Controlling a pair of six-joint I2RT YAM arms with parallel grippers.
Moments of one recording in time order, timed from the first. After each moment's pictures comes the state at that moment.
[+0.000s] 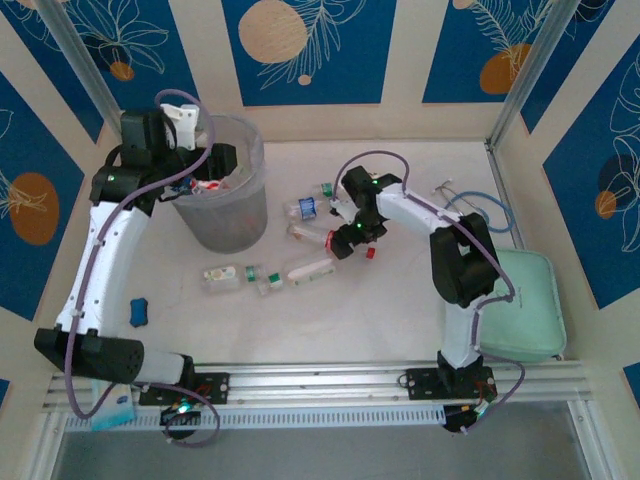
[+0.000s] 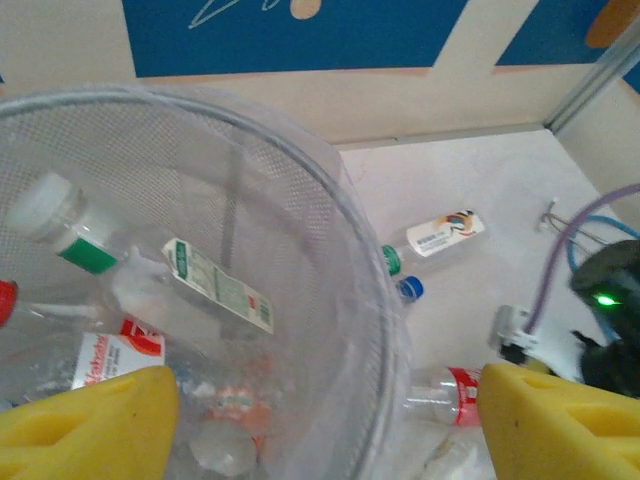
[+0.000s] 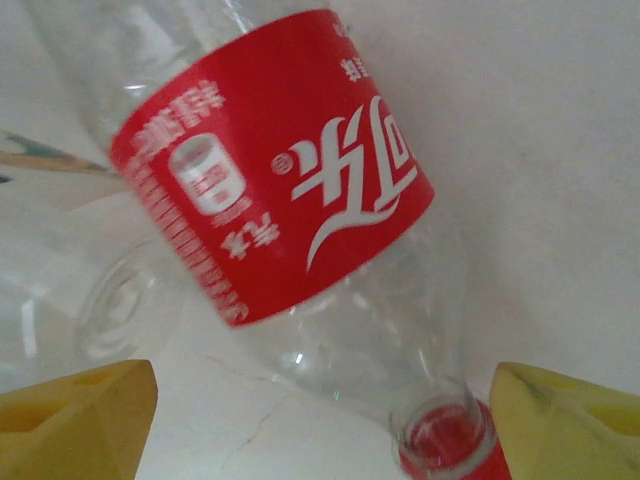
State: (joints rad) left arm -0.15 1.38 1.66 -0.83 0.31 -0.11; right arm 0.48 1.95 1.50 -1.00 -0.16 -0.15
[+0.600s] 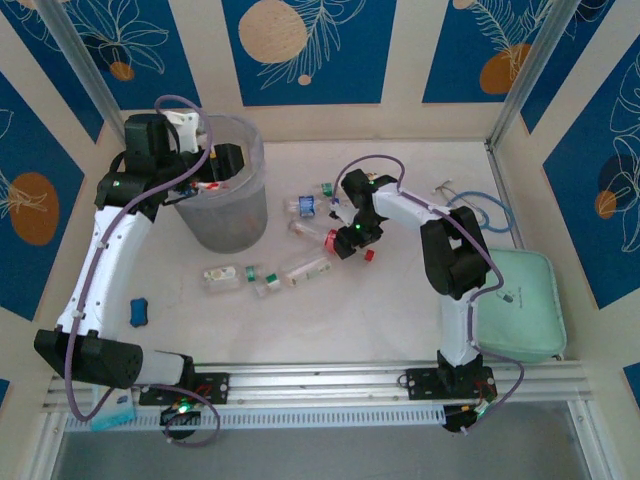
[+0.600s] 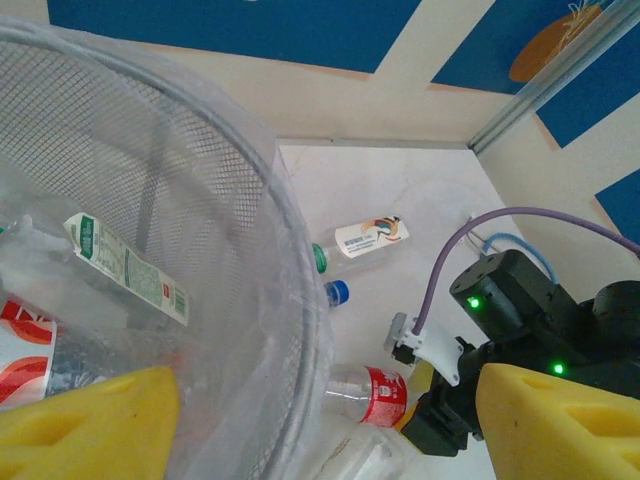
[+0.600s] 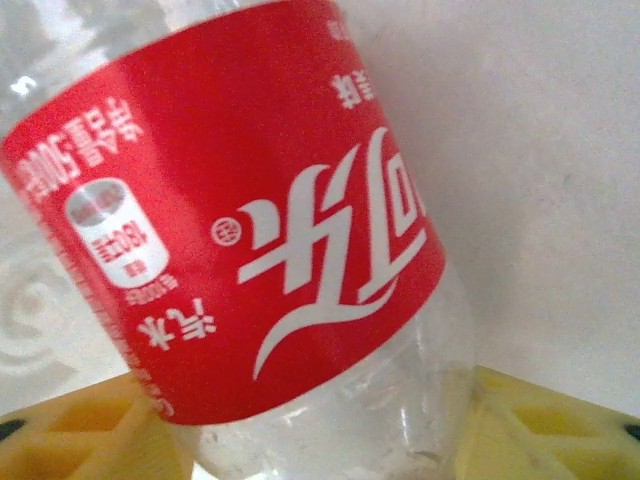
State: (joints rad) left arm -0.17 1.36 1.59 -0.74 0.42 -0.28; right arm 0.46 2.02 1.52 -1.00 -0.21 -0.16
